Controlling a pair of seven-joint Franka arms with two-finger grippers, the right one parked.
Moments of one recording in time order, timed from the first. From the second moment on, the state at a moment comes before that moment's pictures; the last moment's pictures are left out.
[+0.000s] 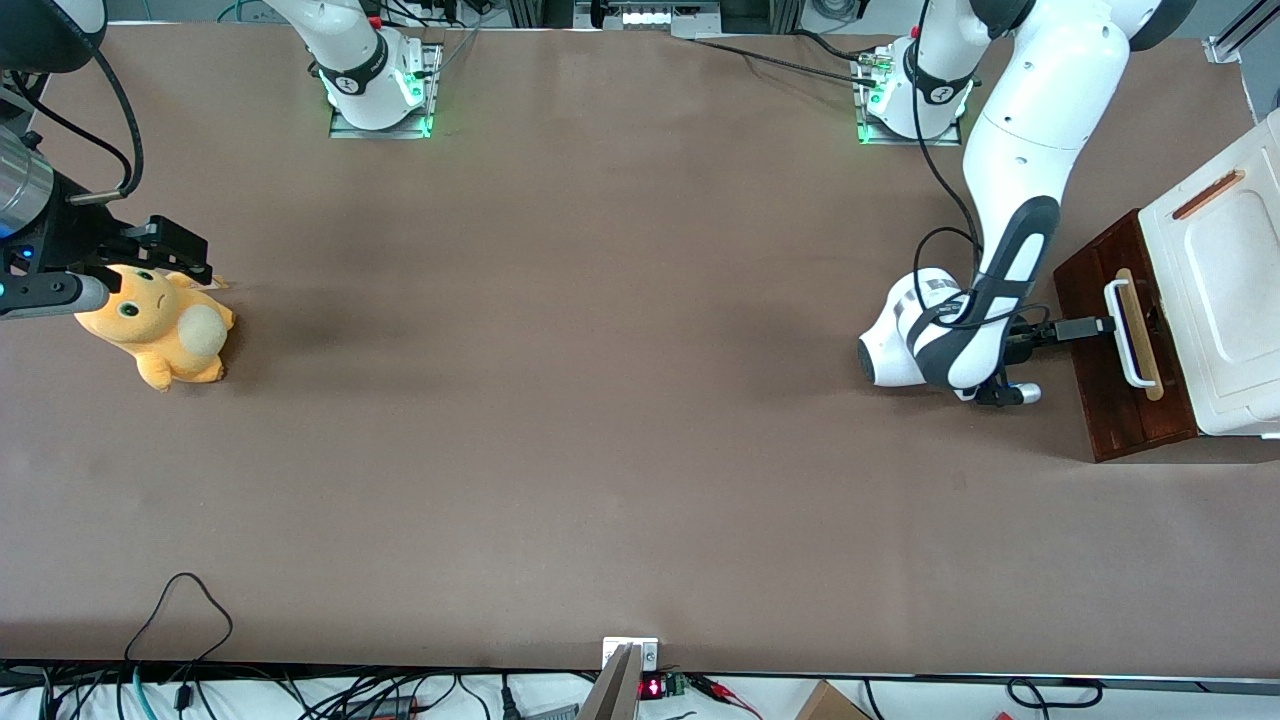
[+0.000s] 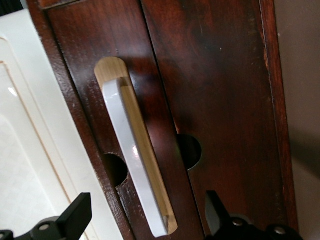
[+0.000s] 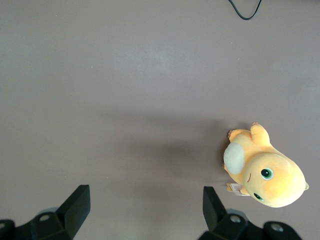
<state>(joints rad) -0.15 0.73 -0.09 -1.89 1.24 1.34 -0.84</state>
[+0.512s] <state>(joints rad) -0.12 0.73 -0.09 -1.89 1.26 1.35 -0.84</state>
